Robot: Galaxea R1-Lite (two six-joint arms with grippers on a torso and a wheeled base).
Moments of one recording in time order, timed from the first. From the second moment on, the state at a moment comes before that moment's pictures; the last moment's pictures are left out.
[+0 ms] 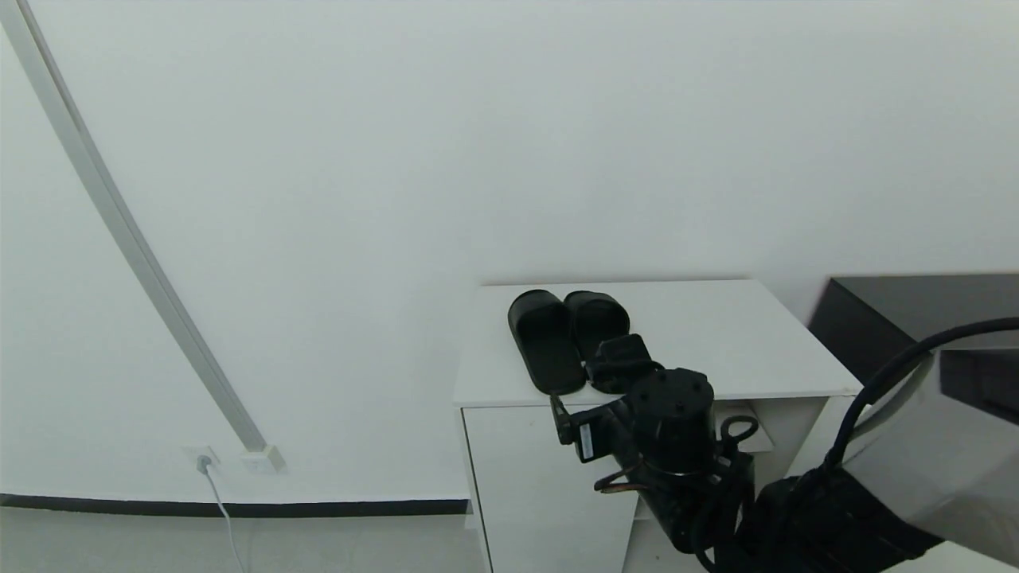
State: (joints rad) left arm 0.00 0.00 0.00 0.00 -0.08 0.01; right arm 0.87 2.08 -0.83 -1.04 -0.54 0.05
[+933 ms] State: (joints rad) left arm 0.00 0.00 0.00 0.00 -0.08 0.00; right arm 0.85 1.95 -1.05 -0.60 -0.54 0.25
